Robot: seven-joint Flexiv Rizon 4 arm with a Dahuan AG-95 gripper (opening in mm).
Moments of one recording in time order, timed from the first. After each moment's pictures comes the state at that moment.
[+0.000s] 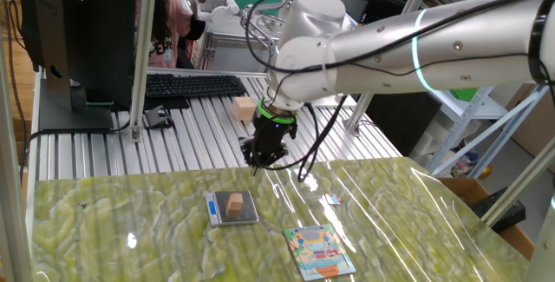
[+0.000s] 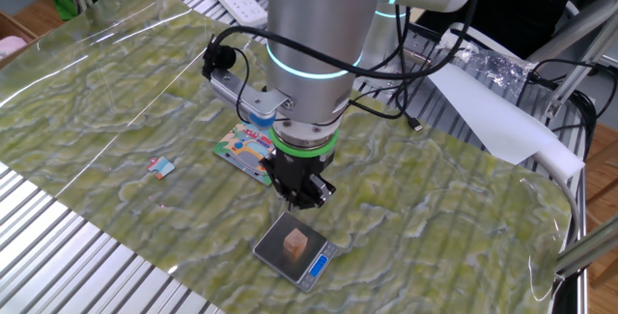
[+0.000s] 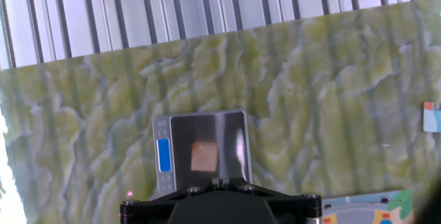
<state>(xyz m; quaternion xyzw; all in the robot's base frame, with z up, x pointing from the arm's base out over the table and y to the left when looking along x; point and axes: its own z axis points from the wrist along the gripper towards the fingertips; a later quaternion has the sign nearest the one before) 0.593 0.093 0.132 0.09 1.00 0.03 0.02</state>
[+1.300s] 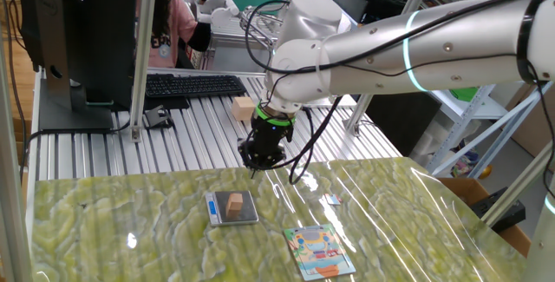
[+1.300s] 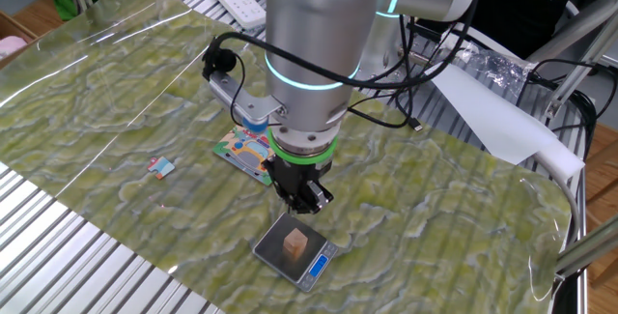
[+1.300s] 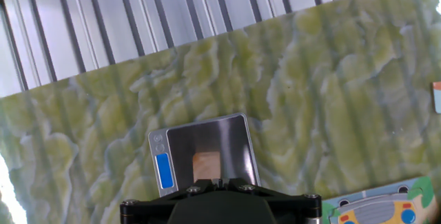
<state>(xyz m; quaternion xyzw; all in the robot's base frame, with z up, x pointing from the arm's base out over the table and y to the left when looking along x) 0.596 0.094 0.127 0.15 0.99 0.02 0.01</state>
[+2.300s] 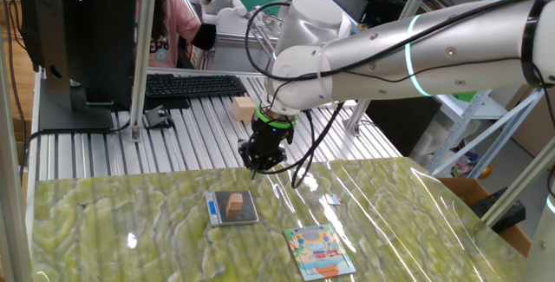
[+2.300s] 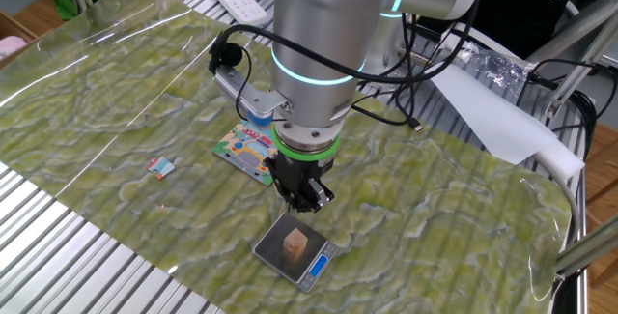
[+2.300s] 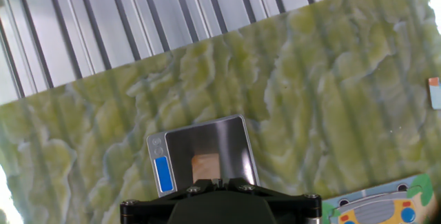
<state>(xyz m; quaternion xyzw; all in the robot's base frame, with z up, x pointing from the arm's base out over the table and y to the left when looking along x) 0.591 0.093 0.128 0.13 0.99 0.01 0.01</state>
